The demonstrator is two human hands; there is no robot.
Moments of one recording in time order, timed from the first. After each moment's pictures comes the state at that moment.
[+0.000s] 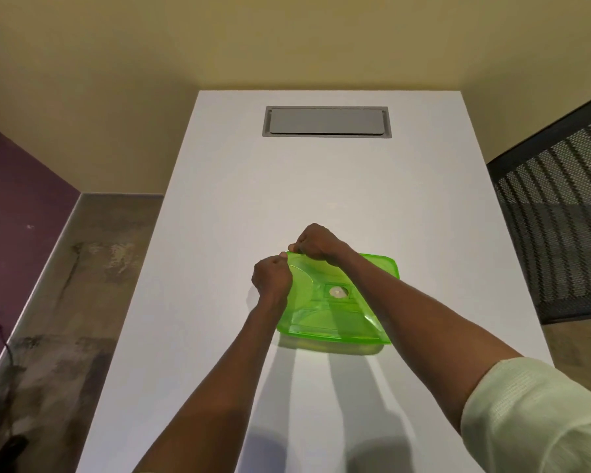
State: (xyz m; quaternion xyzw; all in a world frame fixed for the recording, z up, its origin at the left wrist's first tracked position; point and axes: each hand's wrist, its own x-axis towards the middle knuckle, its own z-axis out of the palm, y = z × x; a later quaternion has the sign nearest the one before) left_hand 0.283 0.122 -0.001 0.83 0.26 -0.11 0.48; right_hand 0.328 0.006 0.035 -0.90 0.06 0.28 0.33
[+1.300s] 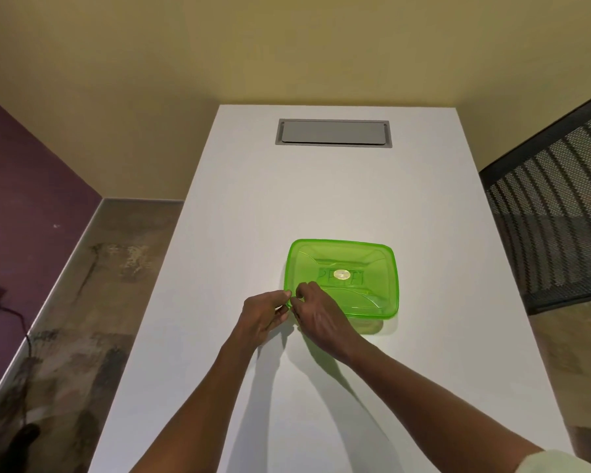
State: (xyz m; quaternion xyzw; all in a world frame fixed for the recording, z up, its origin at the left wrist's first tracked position) left_hand 0.192 0.194 -0.008 0.58 0.33 -0.29 0.68; right_hand 0.150 0.050 0.005 -0.96 -0.21 -0.07 0.15
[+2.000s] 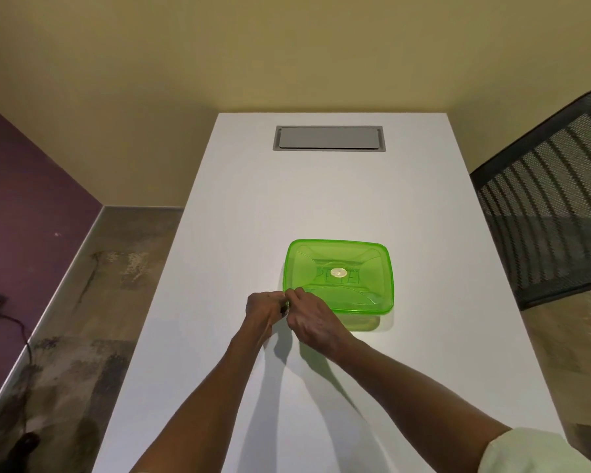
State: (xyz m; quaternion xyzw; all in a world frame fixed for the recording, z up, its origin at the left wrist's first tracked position) left_hand 0.187 0.181 0.007 0.71 0.32 -0.23 0.59; right_hand 0.139 0.062 0.013 -0.96 -0.26 -0.08 0.10
